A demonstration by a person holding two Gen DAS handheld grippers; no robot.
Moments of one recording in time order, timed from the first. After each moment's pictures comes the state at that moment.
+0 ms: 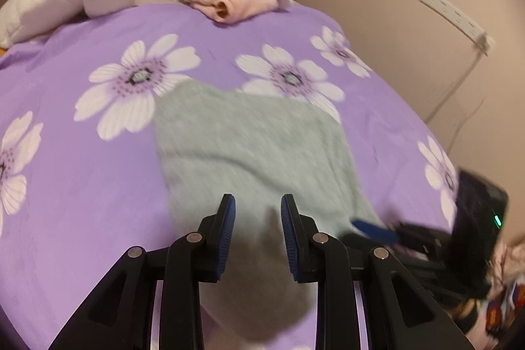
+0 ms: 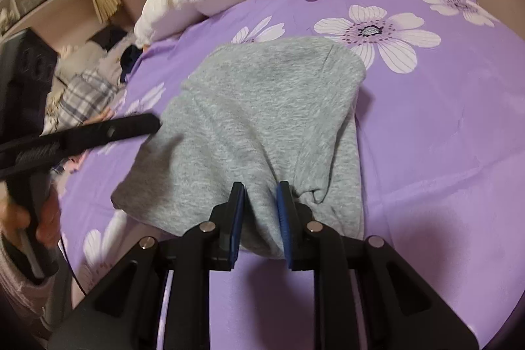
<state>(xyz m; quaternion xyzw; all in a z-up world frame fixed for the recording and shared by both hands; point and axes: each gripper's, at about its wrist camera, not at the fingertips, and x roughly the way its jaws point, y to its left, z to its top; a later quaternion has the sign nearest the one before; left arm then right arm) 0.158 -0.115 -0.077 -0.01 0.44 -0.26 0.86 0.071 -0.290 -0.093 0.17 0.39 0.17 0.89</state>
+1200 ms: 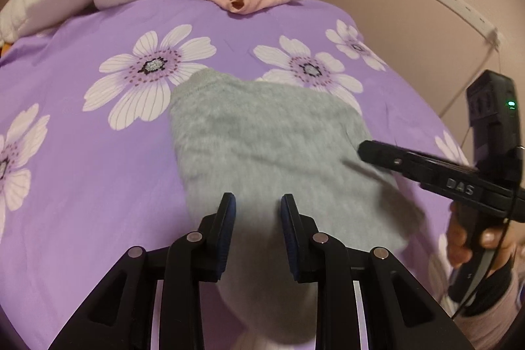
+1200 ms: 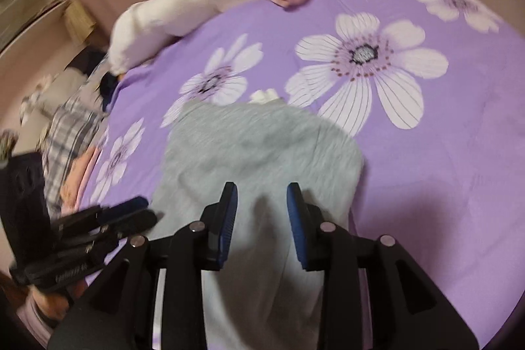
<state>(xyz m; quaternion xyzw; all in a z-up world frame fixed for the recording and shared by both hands) 0.153 -0.103 -0.096 0.00 0.44 -0.25 0.86 0.132 -0.296 -0.060 0.17 0.41 0.13 0.88</state>
